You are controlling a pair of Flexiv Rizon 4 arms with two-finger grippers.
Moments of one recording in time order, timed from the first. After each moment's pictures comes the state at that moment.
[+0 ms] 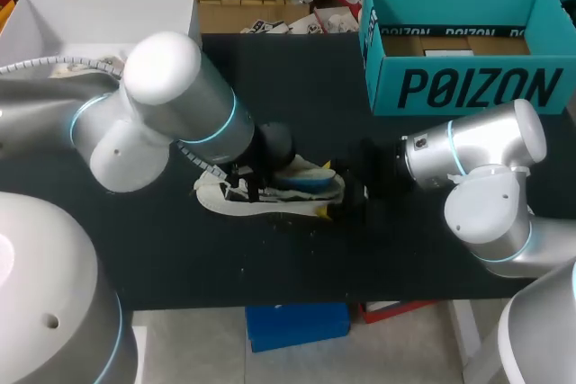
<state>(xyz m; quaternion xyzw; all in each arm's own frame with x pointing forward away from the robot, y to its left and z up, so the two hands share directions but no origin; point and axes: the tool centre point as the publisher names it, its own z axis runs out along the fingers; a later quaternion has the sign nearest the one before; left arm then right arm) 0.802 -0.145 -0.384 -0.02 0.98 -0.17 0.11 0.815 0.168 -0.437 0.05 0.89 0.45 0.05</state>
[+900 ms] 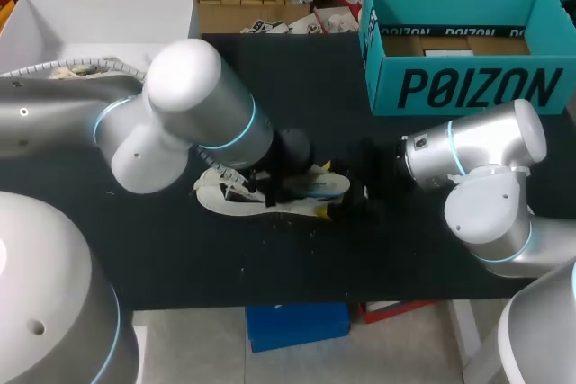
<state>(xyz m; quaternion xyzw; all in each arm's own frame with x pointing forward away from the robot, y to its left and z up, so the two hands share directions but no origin) 0.801 -0.177 -0.394 0.01 0.98 -0.18 0.12 0.815 0.168 -0.437 0.05 0.89 0.45 0.05</state>
